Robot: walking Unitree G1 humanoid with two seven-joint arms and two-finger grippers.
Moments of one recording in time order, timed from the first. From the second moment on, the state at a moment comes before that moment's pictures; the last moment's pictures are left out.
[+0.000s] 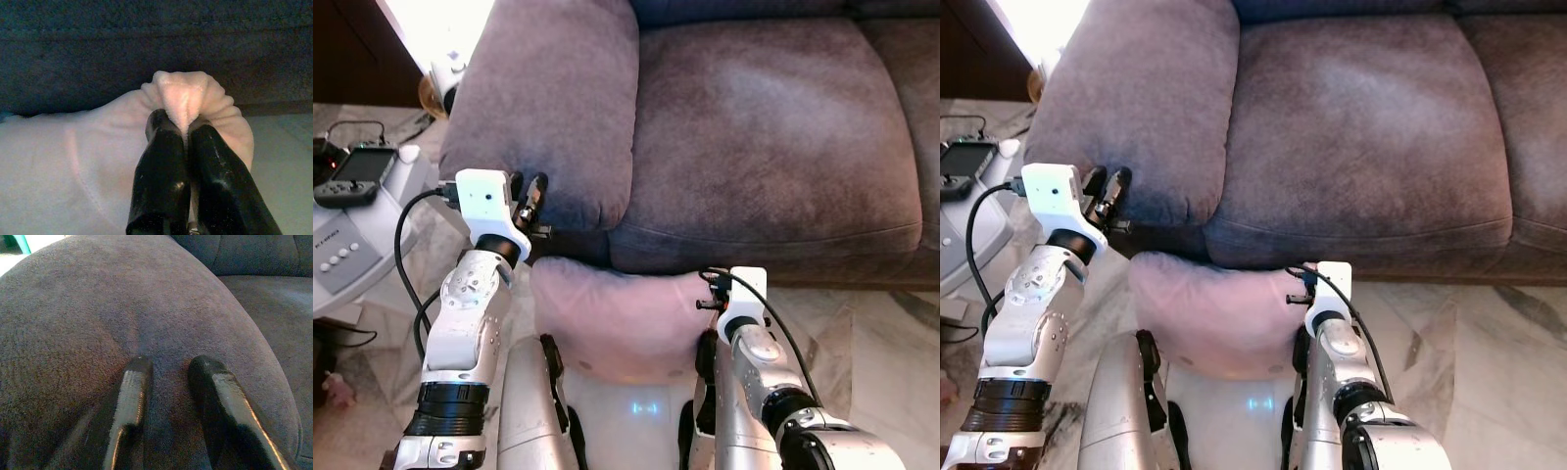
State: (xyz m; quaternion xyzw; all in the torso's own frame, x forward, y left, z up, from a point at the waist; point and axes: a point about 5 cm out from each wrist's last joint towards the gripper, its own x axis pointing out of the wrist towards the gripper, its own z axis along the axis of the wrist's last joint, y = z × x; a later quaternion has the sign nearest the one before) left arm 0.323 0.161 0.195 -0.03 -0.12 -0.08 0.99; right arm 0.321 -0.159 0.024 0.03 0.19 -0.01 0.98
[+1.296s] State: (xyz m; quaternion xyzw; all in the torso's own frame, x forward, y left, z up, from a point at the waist) left arm 0.254 0.183 0.168 0.01 -0.09 -0.02 1.00; right arm 0.316 -0.165 0.020 0.02 0.20 -0.01 0.98
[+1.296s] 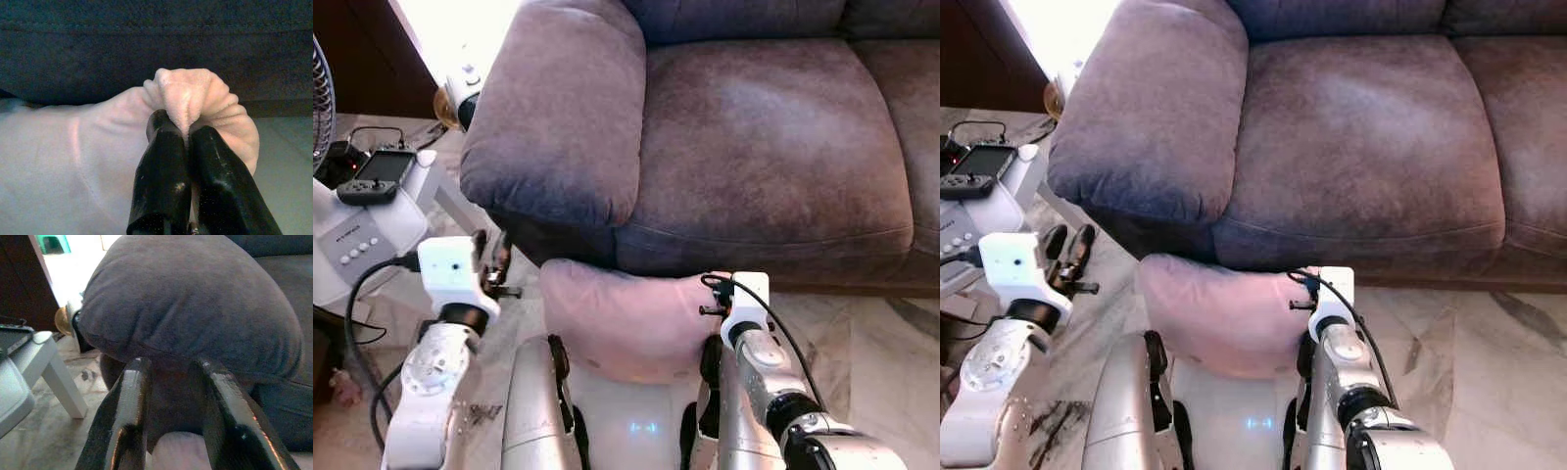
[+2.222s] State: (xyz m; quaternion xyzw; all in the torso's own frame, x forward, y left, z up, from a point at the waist) left arm 0.255 0.176 0.166 0.02 -0.07 -0.02 1.00; right arm 0.312 -0.164 0.015 0.02 0.20 -0.01 0.98
